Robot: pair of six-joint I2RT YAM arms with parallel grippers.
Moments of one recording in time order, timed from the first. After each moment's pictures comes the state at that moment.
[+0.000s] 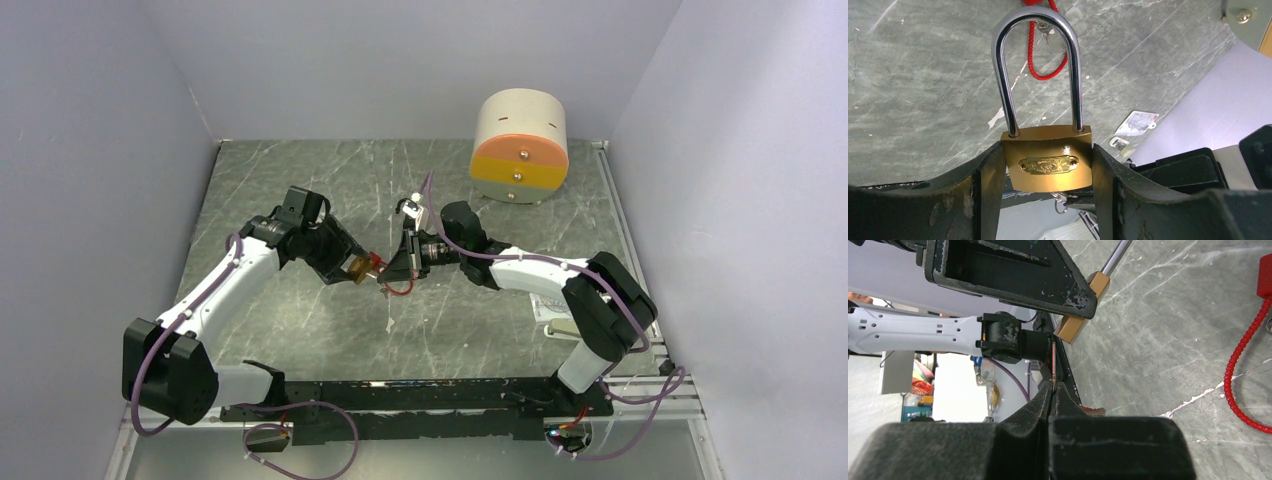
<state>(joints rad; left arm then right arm) -0.35 1.28 1.02 -0.76 0.26 -1.13 0.73 1.63 0.89 0.39 -0.79 0.79</state>
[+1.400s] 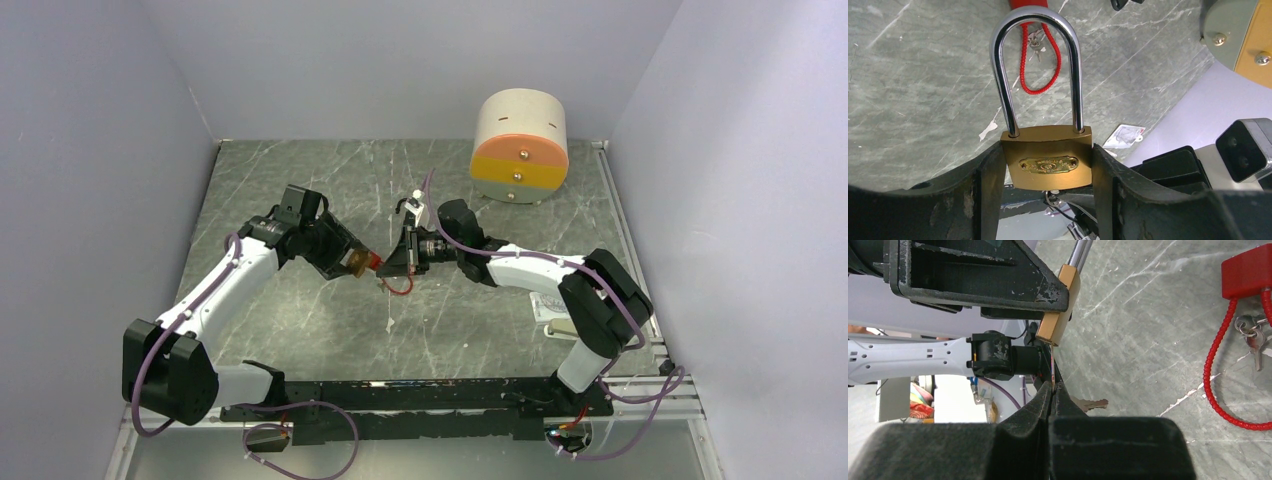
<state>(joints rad) -0.34 1.27 1.01 -0.72 0.23 -1.18 0.72 1.66 0.92 0.35 -0.71 0.82</state>
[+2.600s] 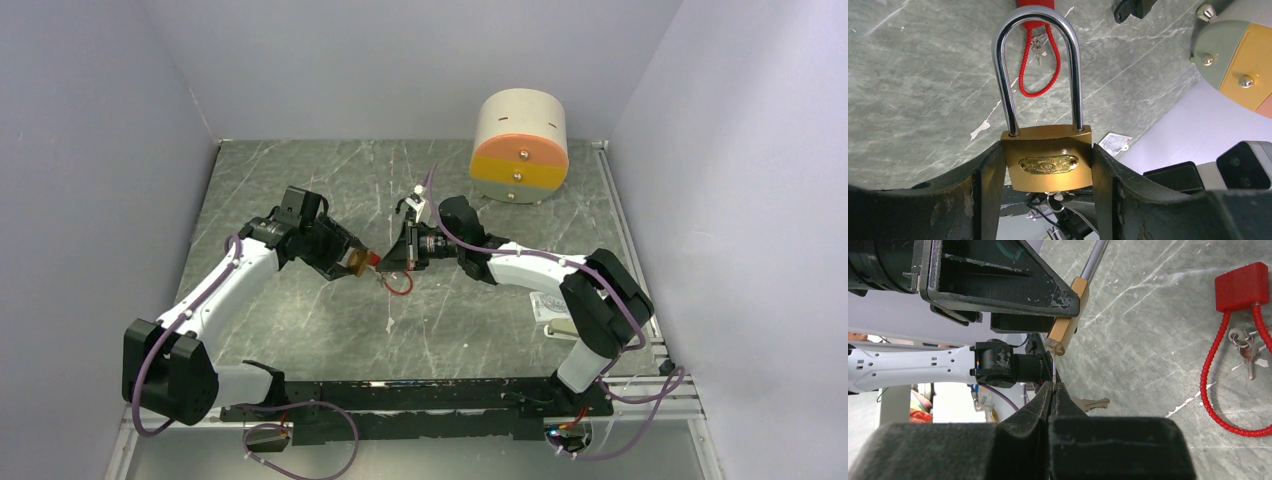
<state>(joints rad) -0.34 1.27 1.00 -0.72 0.21 -1.27 0.72 1.66 0.94 0.36 -0.69 0.83</state>
